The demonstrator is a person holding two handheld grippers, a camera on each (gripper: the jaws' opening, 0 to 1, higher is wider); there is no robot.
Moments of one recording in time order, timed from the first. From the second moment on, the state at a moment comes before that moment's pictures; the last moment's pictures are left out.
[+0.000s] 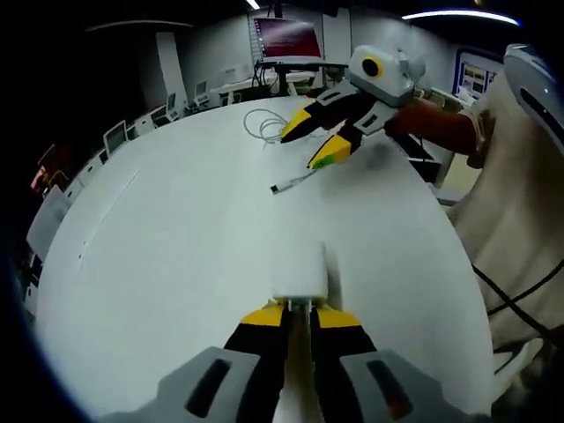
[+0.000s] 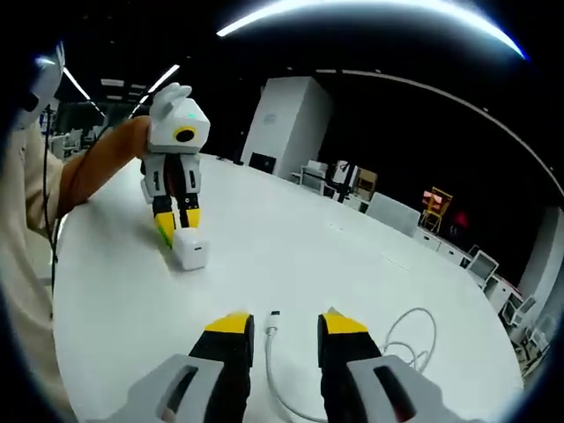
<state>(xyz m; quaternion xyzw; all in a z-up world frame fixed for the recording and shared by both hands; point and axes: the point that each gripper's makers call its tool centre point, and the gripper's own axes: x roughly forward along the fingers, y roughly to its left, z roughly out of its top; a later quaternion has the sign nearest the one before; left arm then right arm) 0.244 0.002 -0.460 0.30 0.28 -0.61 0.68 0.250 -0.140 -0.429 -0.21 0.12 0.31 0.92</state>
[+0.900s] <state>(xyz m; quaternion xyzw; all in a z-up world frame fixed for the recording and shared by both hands) 0.243 0.000 -0.459 0.31 0.28 -0.61 0.67 0.257 -0.140 -0.448 -0.16 0.17 0.31 0.92</state>
